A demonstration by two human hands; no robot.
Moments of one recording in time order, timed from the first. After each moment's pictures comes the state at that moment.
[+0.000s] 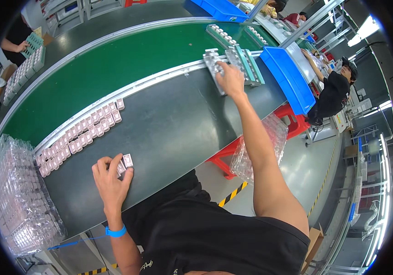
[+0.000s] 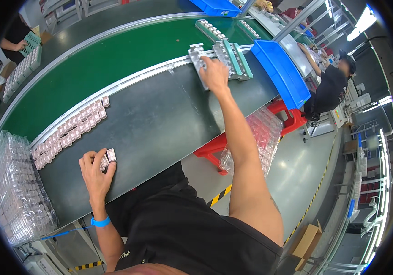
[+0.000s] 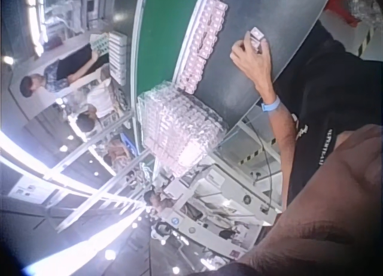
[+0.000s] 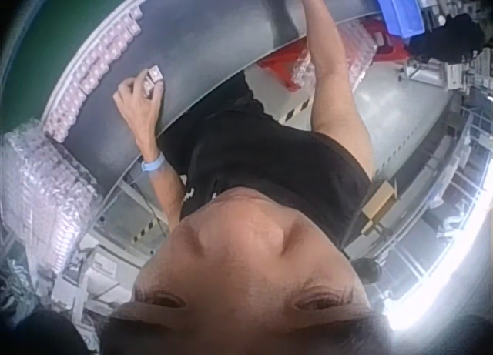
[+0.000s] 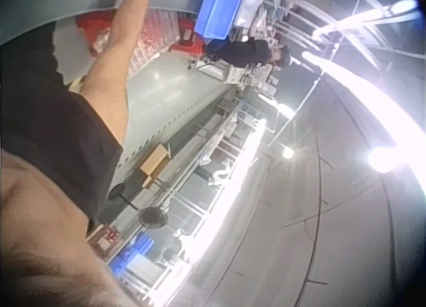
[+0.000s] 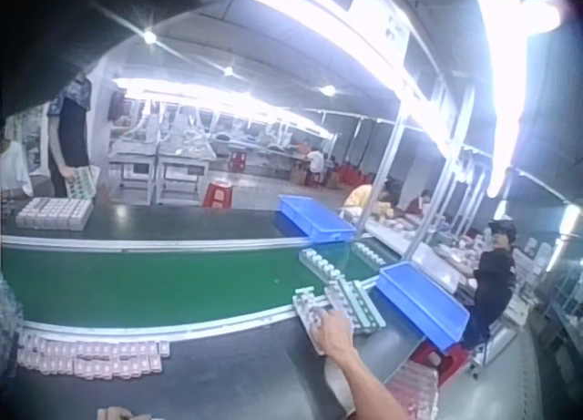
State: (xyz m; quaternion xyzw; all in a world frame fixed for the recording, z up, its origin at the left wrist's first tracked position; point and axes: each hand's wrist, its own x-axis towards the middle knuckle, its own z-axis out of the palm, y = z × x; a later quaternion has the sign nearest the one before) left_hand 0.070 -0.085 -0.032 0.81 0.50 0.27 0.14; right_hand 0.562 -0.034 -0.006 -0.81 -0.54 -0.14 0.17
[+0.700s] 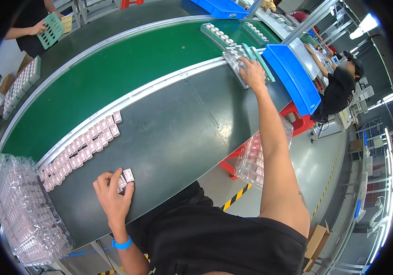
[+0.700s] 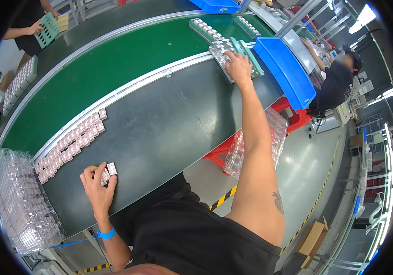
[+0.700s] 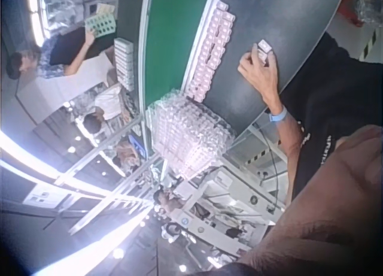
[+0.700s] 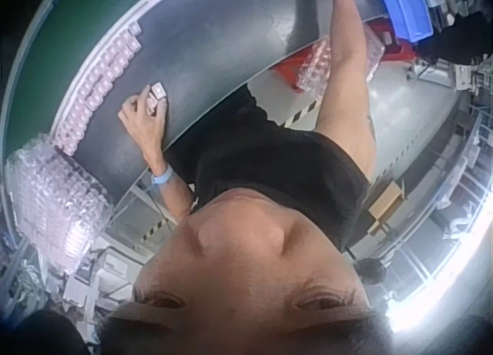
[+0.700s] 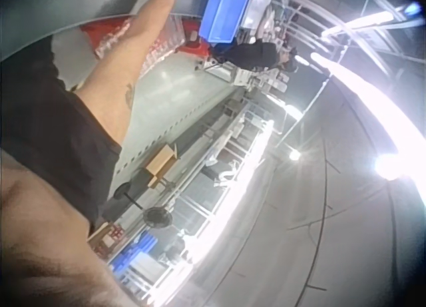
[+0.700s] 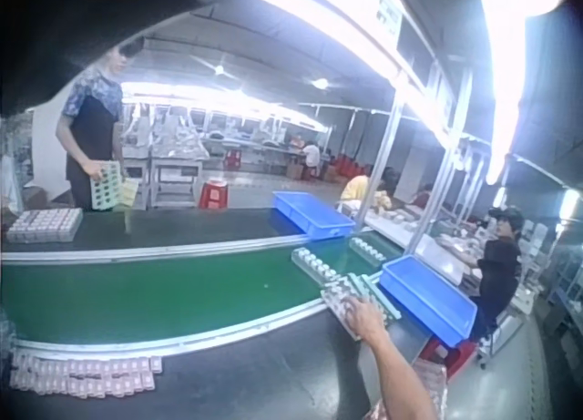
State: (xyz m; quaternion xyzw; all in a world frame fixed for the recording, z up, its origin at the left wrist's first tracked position) left_hand 0.070 -0.082 -0.036 0.81 0.51 0.26 0.16; right_hand 0.693 -0.035 -0.026 -0.85 -0.49 -0.15 0.11
